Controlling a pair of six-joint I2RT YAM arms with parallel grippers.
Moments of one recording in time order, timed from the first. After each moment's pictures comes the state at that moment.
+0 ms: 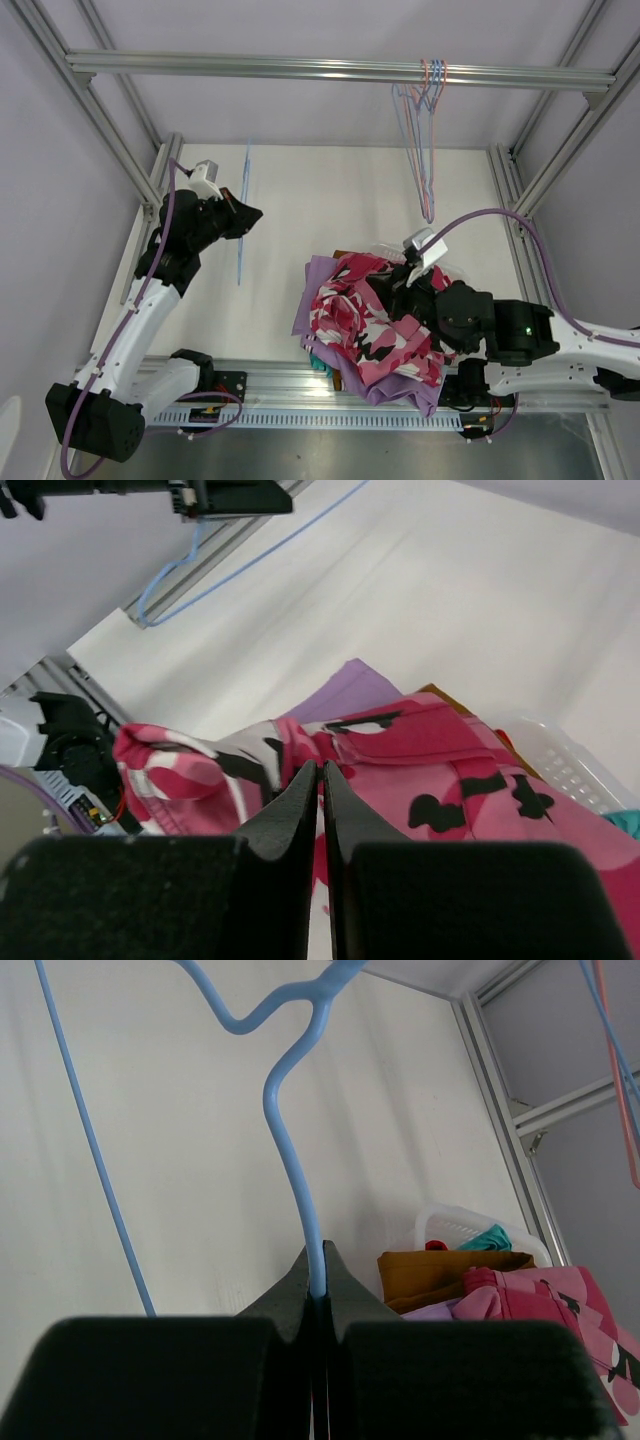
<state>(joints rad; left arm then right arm) -0.22 0.97 0.89 -0.24 0.29 -0.52 1.48 0.82 1.09 -0.51 0.71 0.35</state>
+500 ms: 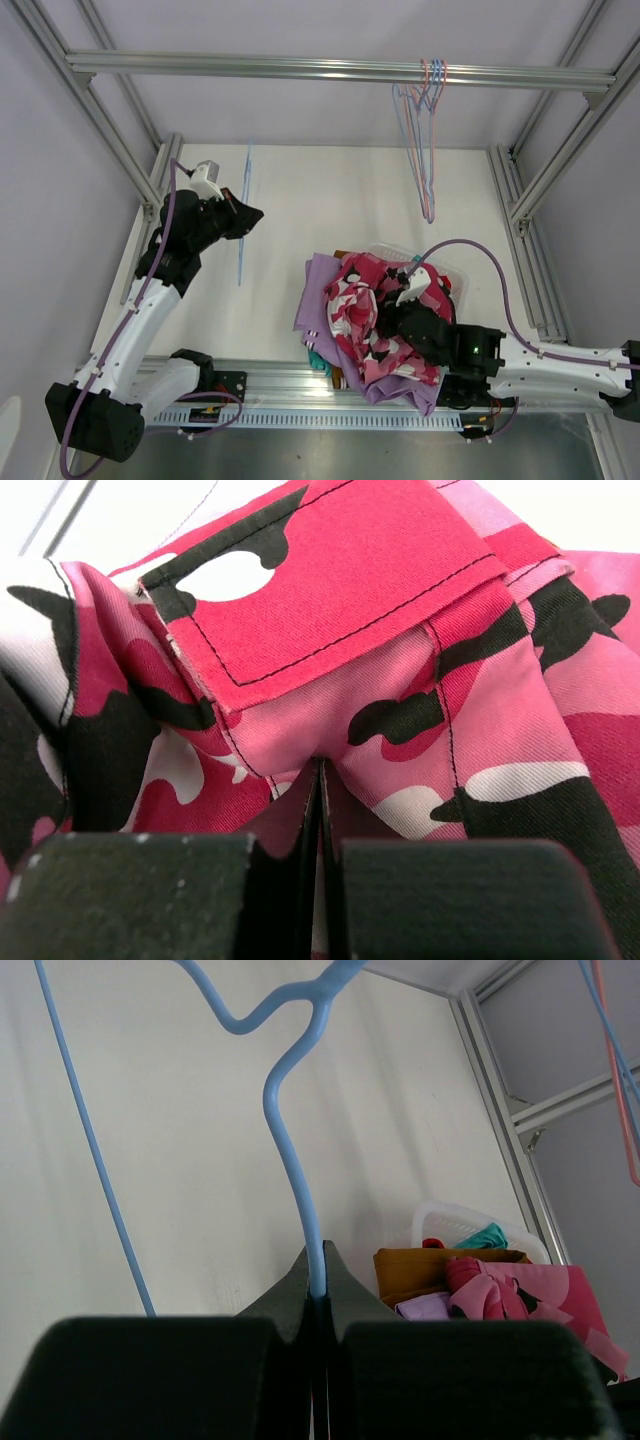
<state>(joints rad) -0.23 0.97 0.89 -0.24 0.29 -0.52 1.33 0.71 0.46 -0.19 0.64 0.67</state>
